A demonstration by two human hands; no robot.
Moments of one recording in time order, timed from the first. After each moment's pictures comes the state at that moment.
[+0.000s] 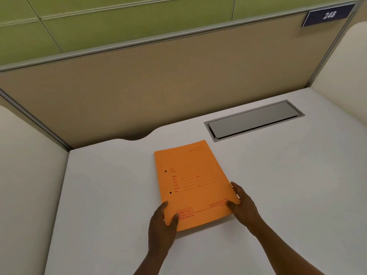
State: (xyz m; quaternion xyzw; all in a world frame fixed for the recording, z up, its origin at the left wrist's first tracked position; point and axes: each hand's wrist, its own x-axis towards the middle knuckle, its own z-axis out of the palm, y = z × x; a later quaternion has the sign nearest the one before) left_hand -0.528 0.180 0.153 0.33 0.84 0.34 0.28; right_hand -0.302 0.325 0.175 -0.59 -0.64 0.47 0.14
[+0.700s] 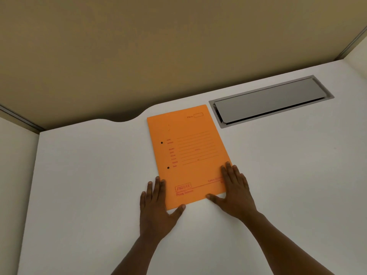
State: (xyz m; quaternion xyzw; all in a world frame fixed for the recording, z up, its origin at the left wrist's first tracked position) left_hand -0.573 0.235 0.083 0.54 0.82 0.10 0.16; right_hand -0.341 0.380 0.097 -0.51 -0.83 0.22 -0.04
